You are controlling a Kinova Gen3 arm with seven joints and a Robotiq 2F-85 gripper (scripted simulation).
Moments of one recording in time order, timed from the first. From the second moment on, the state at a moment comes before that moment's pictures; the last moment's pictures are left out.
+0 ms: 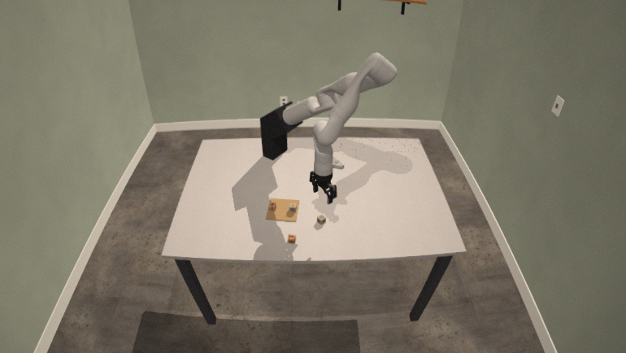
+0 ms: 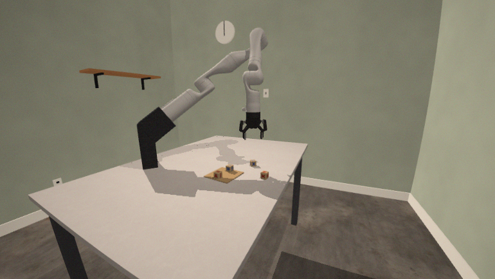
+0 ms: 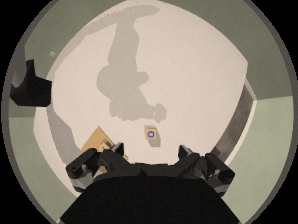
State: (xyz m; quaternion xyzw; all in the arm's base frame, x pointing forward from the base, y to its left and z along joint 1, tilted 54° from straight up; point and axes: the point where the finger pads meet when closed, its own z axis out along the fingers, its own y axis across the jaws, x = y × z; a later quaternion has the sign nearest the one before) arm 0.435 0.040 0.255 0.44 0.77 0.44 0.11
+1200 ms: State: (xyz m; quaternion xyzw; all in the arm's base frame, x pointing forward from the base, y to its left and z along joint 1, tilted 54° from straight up) arm 0.436 0.040 0.254 0.42 0.79 0.44 0.13
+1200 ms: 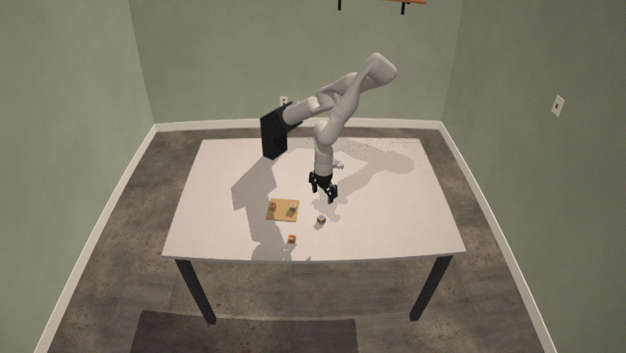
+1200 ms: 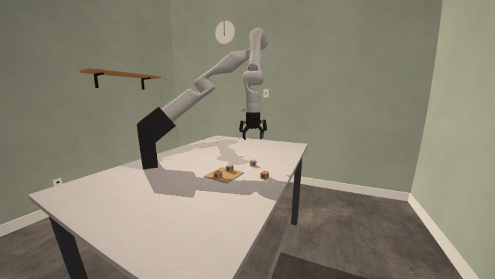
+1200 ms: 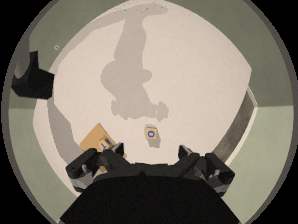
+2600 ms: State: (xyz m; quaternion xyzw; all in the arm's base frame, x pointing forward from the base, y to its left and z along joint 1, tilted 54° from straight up) arm 0.437 0.050 0.230 0.07 0.90 0.34 0.27
